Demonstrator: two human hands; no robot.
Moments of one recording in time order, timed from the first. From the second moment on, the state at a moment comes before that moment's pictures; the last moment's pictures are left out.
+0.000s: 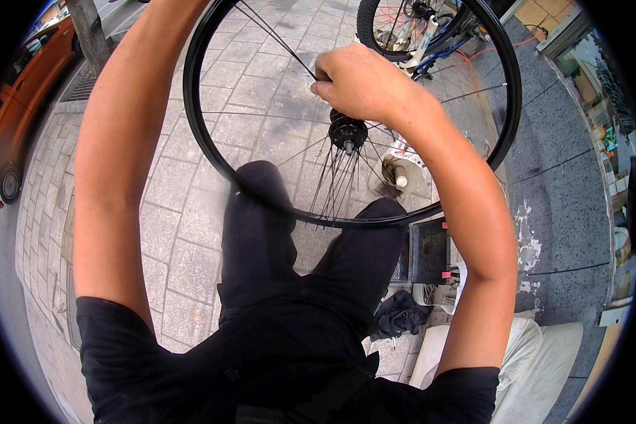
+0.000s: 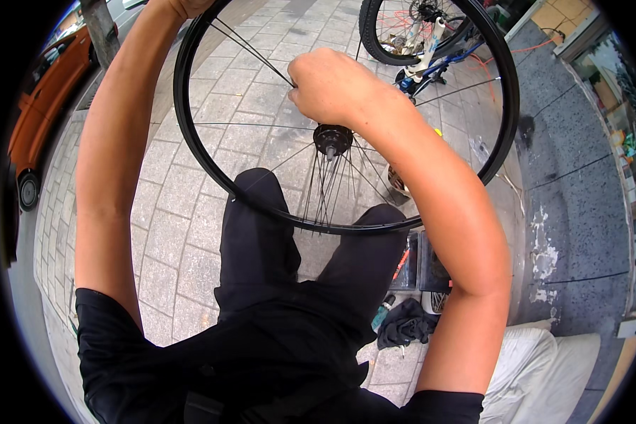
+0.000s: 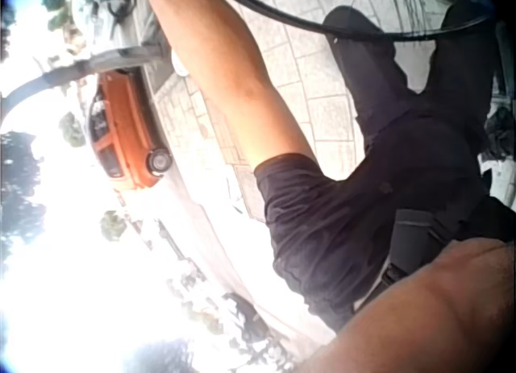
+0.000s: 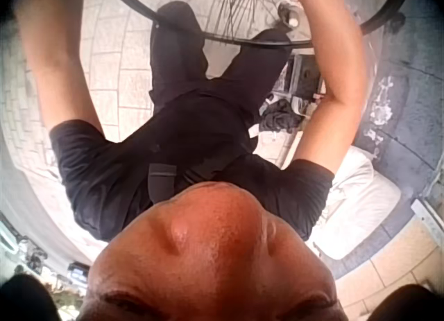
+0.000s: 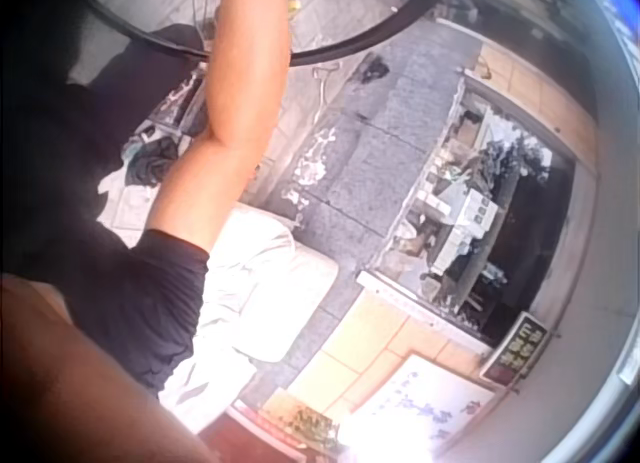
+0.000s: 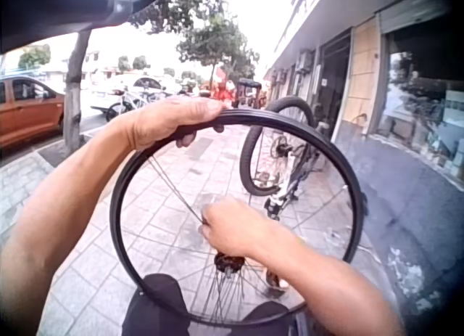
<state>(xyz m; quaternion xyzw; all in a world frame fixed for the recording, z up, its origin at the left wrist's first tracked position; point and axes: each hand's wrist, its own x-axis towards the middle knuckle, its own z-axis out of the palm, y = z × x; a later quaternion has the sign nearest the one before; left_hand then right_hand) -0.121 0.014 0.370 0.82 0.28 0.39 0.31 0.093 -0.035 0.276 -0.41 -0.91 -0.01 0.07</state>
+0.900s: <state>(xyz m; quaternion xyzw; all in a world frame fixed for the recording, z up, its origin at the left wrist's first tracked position) -0.119 0.019 0.366 0.84 0.26 0.39 0.28 0.104 -0.051 0.293 -0.46 -0.88 0.00 0.06</state>
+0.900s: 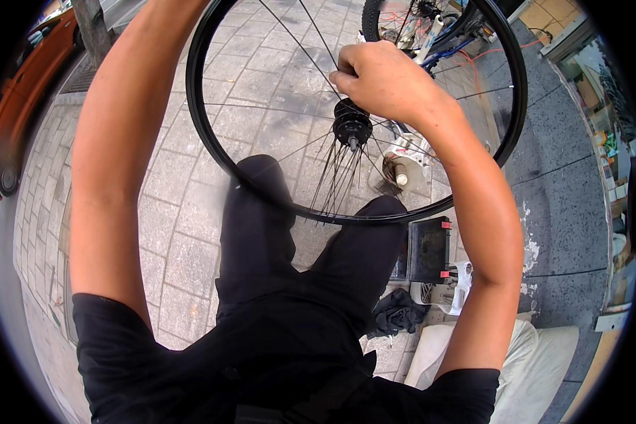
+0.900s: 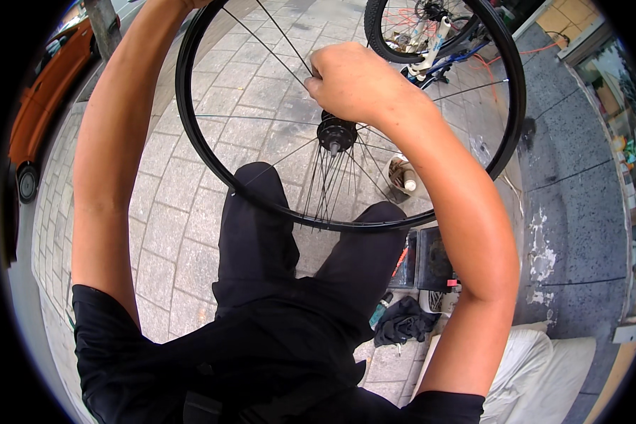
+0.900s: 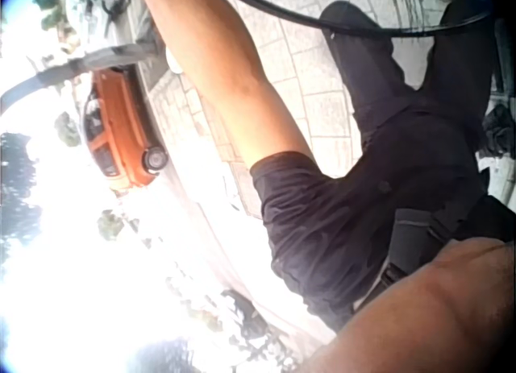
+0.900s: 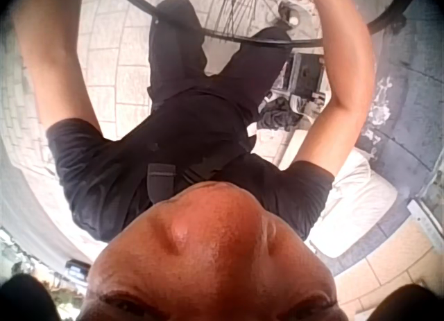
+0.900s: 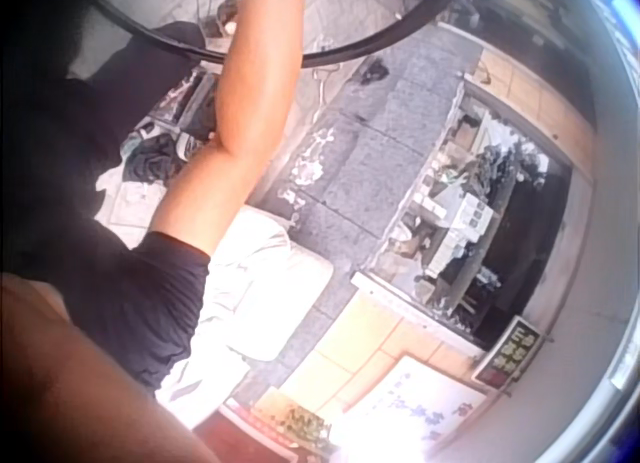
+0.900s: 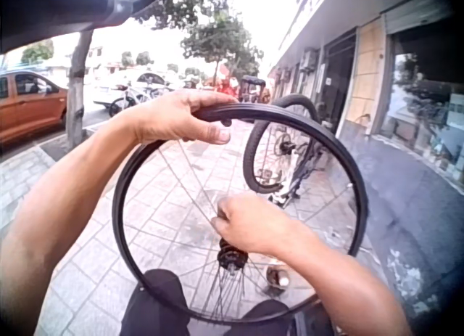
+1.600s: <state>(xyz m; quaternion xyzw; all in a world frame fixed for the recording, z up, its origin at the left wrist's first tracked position) -0.108 0.010 0.370 0.89 0.25 0.36 0.10 0.110 -0.047 0.275 -0.45 -0.88 0.02 0.11</state>
